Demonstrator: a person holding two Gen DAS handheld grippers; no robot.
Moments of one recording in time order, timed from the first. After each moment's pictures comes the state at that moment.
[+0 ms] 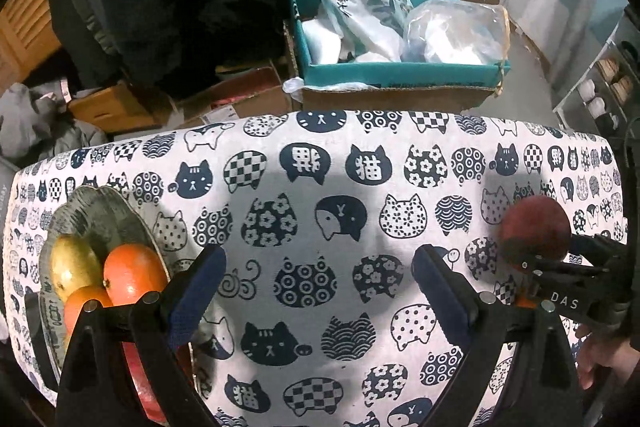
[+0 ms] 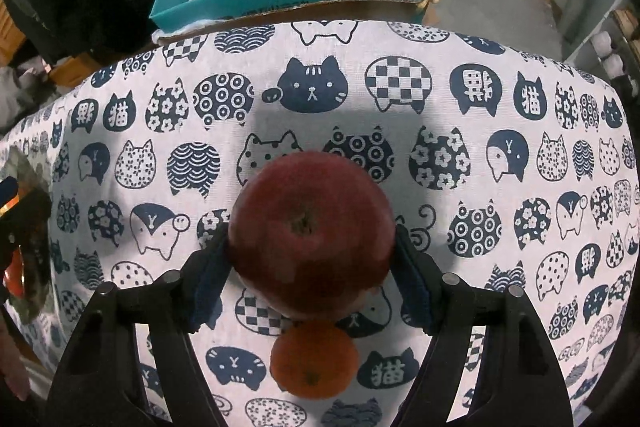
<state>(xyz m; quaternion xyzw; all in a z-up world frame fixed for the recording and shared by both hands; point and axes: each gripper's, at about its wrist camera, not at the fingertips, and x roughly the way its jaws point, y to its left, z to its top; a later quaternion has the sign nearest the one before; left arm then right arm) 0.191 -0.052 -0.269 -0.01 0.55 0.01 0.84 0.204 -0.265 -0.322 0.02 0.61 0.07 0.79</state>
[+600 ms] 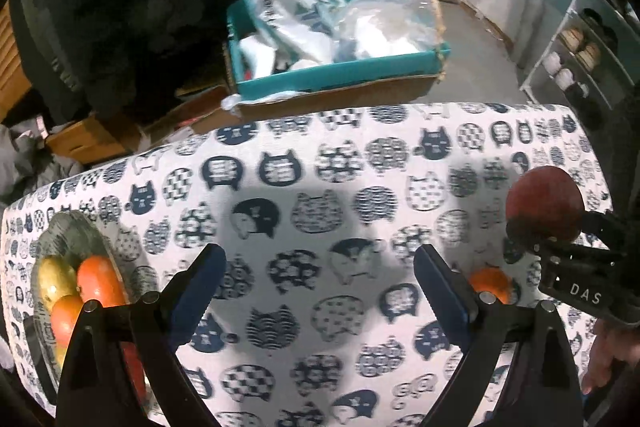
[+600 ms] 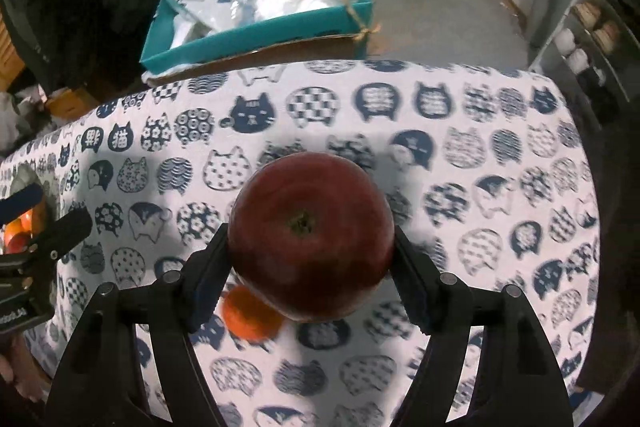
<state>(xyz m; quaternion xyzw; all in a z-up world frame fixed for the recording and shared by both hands) 0.177 -0.114 -0.252 0.02 0.53 -0.05 0.84 0.166 -0.319 -0.271 0.03 0.56 0.03 0.83</state>
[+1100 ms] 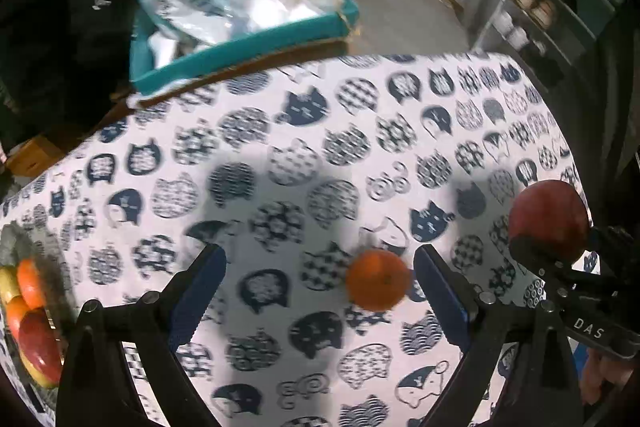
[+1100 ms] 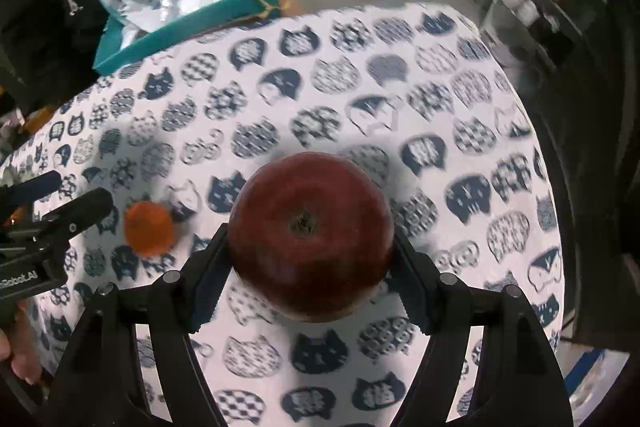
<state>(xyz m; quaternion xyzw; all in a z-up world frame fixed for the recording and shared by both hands) 0.162 -0.211 -0.273 0.04 0.56 -0.13 0.82 0.103 -0.404 -0.277 0.06 0.57 -0.03 0.82</state>
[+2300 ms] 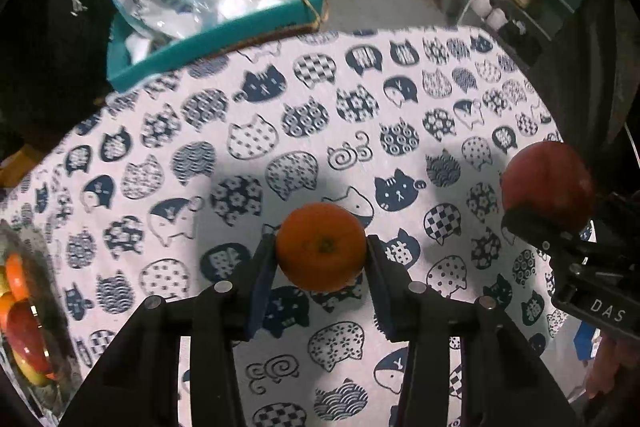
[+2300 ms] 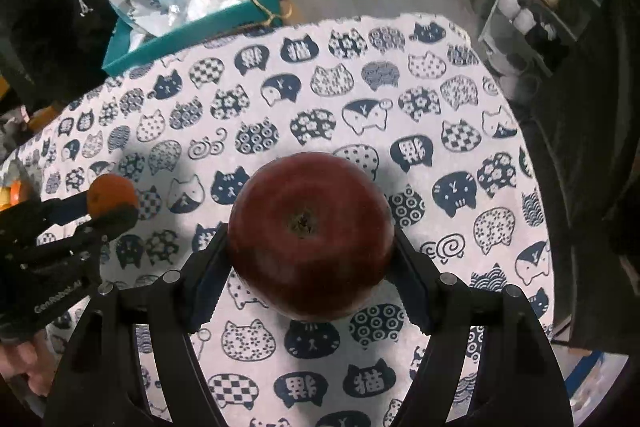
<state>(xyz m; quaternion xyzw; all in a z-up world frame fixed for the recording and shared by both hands) 0.132 -0.223 -0.270 0.05 0.56 -0.15 0.81 0.090 -0.400 -0.258 0.05 0.55 -0.02 0.83</state>
